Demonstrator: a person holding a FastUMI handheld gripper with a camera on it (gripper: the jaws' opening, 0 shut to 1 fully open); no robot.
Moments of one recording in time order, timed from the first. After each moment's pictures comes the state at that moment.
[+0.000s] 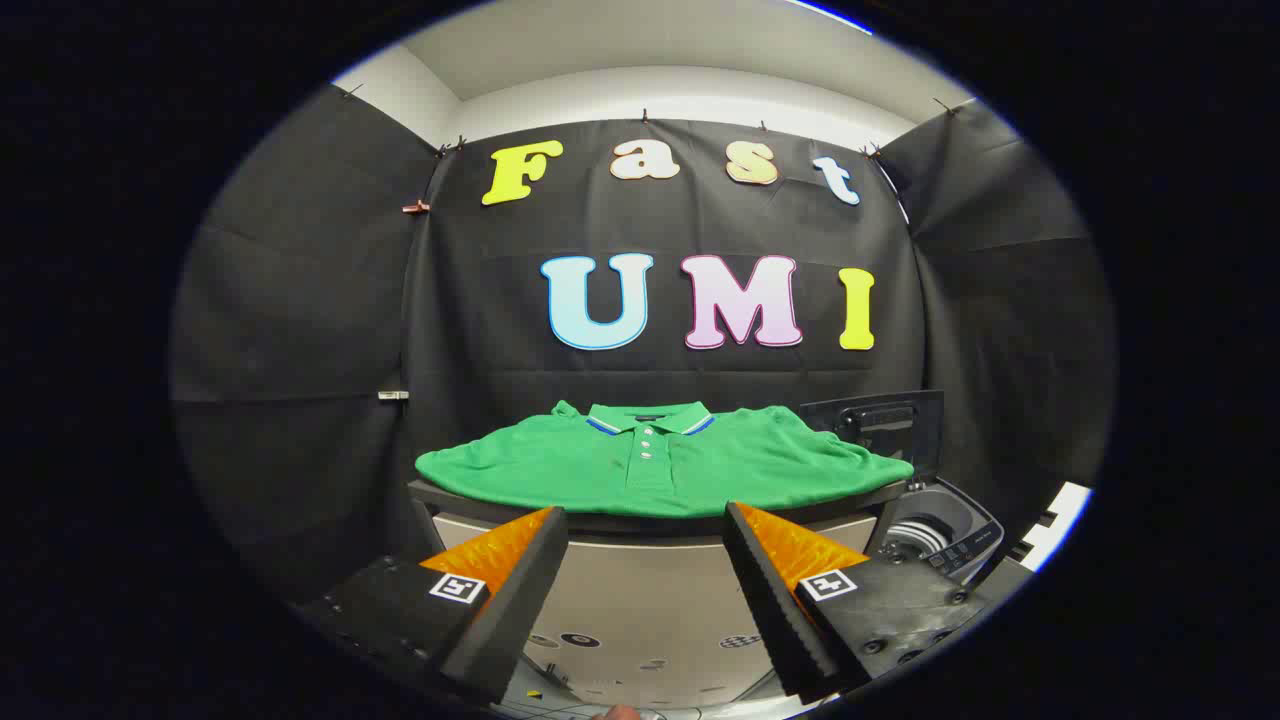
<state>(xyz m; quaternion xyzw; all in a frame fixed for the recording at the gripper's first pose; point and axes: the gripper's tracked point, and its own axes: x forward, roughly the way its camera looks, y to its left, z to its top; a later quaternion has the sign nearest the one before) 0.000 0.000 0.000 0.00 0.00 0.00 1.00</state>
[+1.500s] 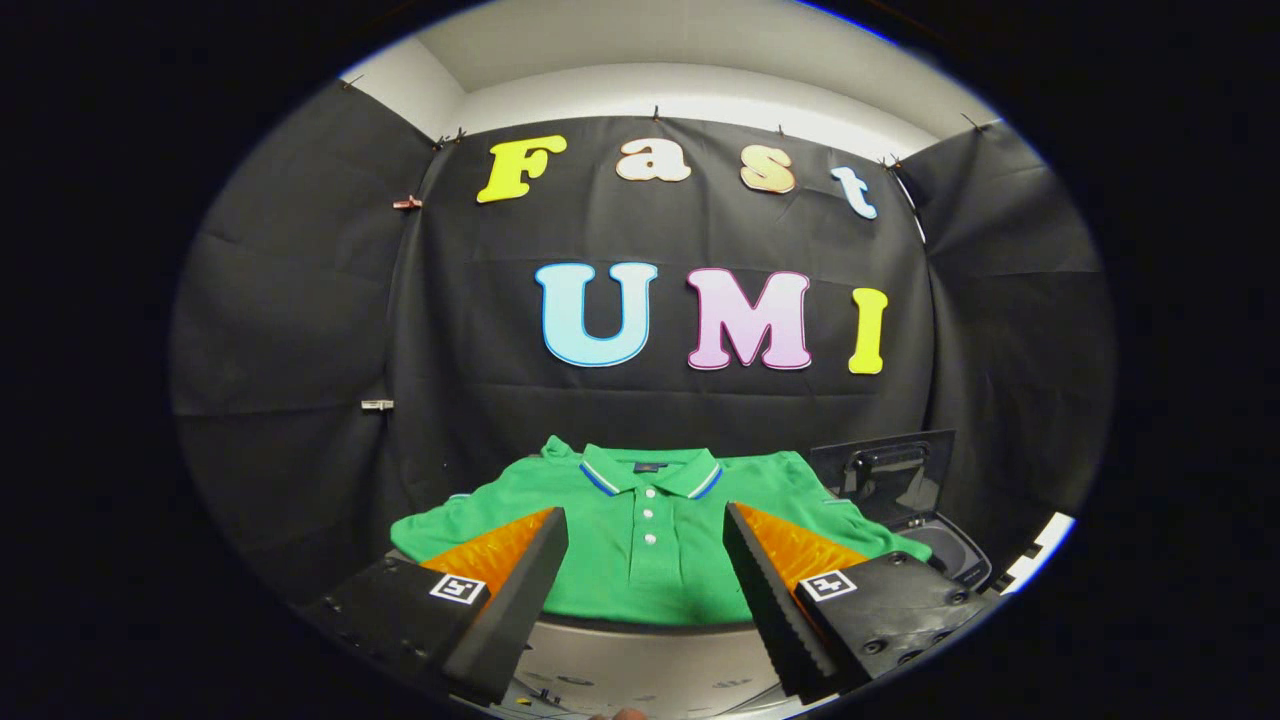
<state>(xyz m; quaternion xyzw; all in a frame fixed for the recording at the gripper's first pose) 0.078 0.011 0.061 -0.02 0.01 0.00 1.00</state>
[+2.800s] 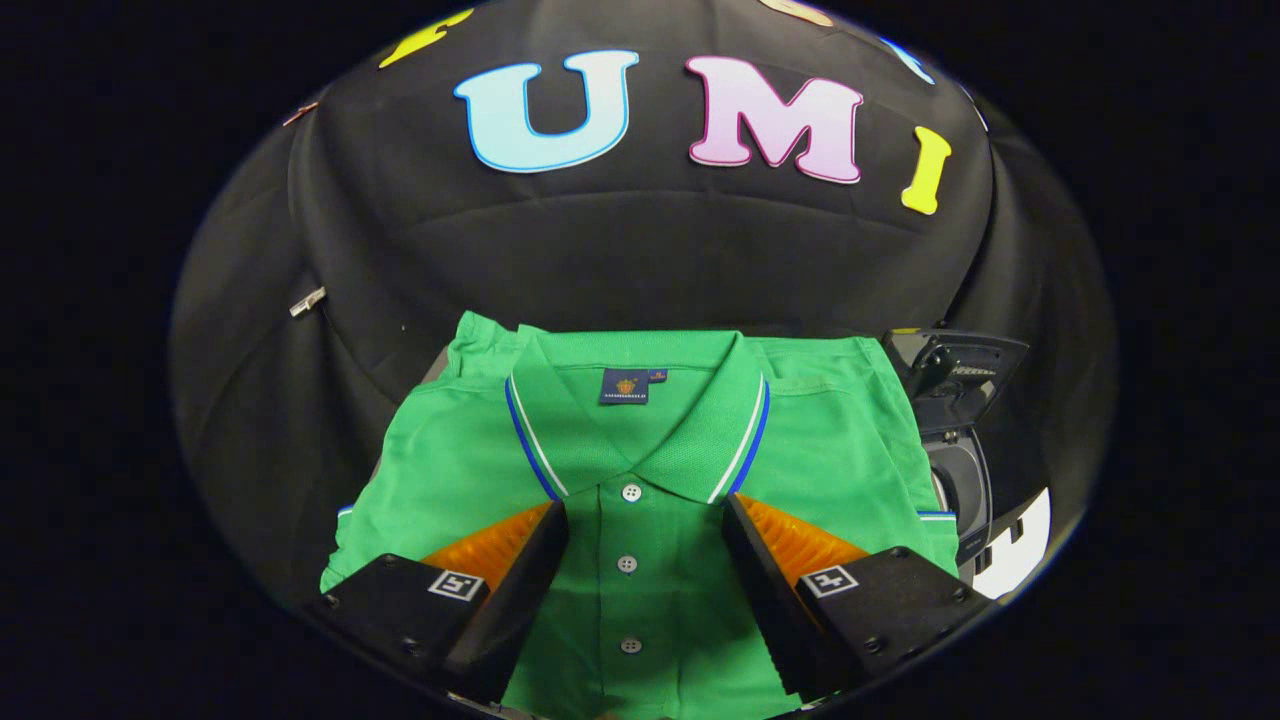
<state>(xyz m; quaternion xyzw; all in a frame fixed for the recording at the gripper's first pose) 0.204 -0.008 -0.021 0.00 0.38 -0.03 0.92</state>
